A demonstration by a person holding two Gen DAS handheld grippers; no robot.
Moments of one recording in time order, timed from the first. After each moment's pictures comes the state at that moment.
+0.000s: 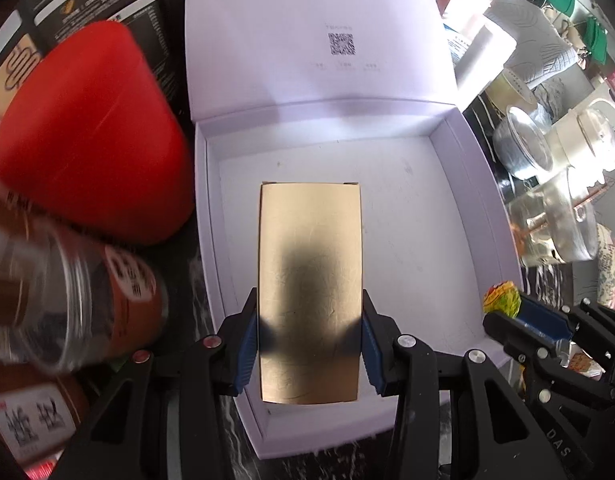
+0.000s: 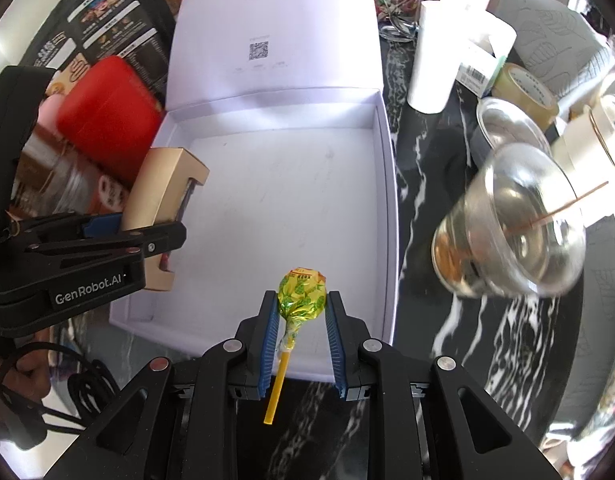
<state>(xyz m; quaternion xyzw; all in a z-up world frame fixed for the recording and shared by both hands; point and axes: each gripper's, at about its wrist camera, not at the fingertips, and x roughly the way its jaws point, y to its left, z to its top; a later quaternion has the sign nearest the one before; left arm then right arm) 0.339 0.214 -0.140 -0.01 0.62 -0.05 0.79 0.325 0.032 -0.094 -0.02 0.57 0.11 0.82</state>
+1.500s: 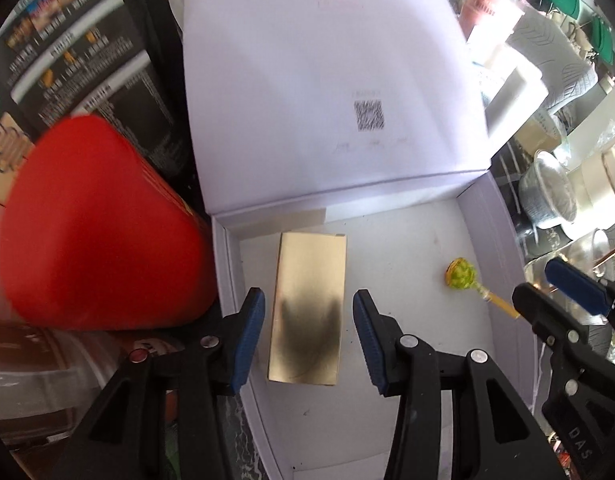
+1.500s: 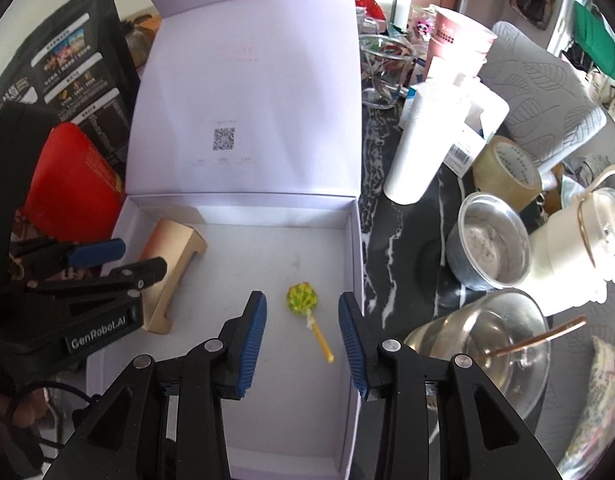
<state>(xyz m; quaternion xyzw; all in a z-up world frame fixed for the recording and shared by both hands) 0.387 0.222 -0.111 0.01 0.59 -0.03 0.81 0.365 0.050 -0.069 -0.04 0.49 0.05 0.87</state>
